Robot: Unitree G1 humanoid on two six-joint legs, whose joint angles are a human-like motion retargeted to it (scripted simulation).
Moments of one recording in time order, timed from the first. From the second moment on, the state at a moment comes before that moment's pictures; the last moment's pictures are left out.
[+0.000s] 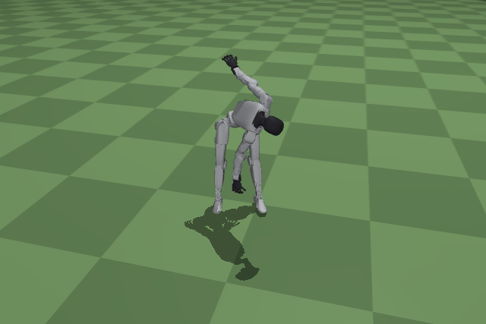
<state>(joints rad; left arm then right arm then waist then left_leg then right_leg) 0.30 0.33 0.62 1.68 -0.25 -0.20 0.29 -0.41 -0.92 -0.50 1.30 -0.15 -0.17 -0.02 0.89 0.52 0.52 -1.06 -0.04 -0.13 -0.06 0.41 -0.13 -0.80 -0.19 -0.47 -0.03 0.29 0.13</state>
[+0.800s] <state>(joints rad) 0.02 0.36 0.66 1.36 0.13 -0.11 -0.30 0.06 -0.37 -0.18 1.22 -0.68 -0.30 -0.02 -0.22 -0.29 0.38 -0.14 0.07 0.22 -0.01 0.07 -0.03 -0.20 -0.12 -0.15 0.01 0.24 0.18</state>
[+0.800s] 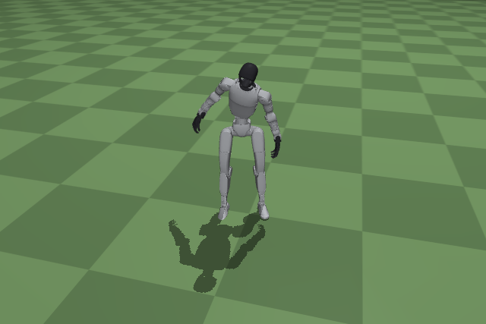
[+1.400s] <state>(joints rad) -0.60 0.51 0.45 1.39 0.14 -0.13 -0.02 0.22 -0.57 -0.66 1.70 -0.05 -0.31 0.08 -0.41 -0.41 0.52 -0.42 0.17 0.39 -0.01 0.14 -0.08 -0.57 0.01 0.02 -0.02 0.38 0.09</state>
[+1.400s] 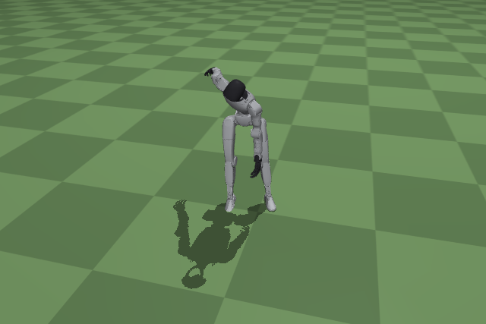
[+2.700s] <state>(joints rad) -0.40 0.58 0.51 1.17 0.04 -0.20 -0.05 -0.05 -0.71 -0.53 1.69 0.18 -0.44 -0.05 -0.63 -0.38 0.52 -0.73 0.26 0.37 0.03 0.16 -0.09 -0.83 0.11 0.01 -0.02 0.39 0.04</state>
